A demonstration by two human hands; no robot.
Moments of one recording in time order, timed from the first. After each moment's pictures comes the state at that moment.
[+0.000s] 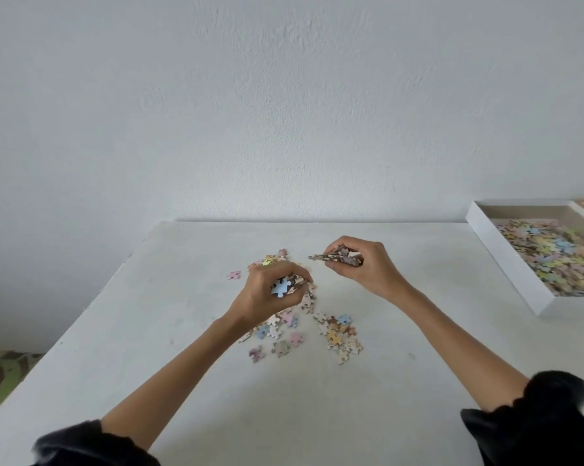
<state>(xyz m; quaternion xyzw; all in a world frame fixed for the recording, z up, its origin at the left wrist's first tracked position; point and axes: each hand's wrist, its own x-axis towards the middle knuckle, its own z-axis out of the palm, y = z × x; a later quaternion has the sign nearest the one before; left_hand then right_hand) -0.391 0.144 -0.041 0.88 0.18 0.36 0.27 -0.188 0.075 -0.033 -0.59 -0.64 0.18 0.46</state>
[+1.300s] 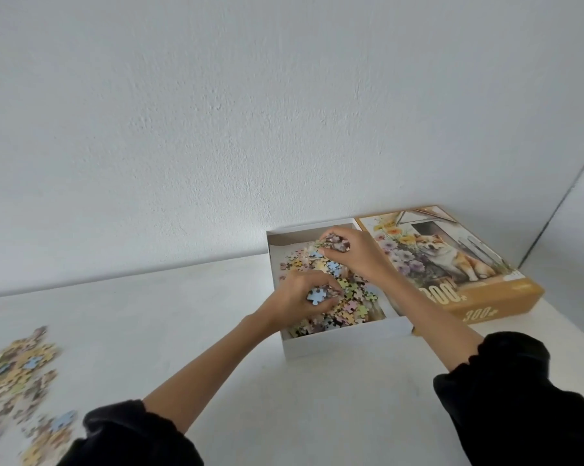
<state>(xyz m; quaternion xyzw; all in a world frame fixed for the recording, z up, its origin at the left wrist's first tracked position) 0.023 0.006 -0.042 0.95 0.03 0.18 0.27 0.183 -0.066 -0.027 -0.72 -0.56 0.07 0.41</state>
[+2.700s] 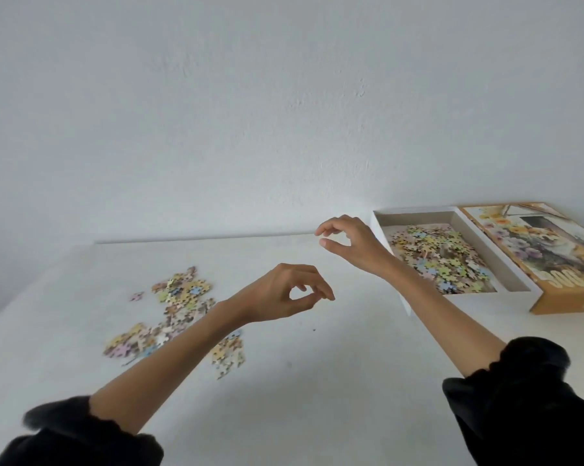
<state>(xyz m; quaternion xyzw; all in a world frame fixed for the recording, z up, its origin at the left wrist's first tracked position) -0.222 0.061 0.002 0.95 0.04 0.14 0.27 -0.018 0.016 -0.010 -0.65 -0.64 0.12 0.39</state>
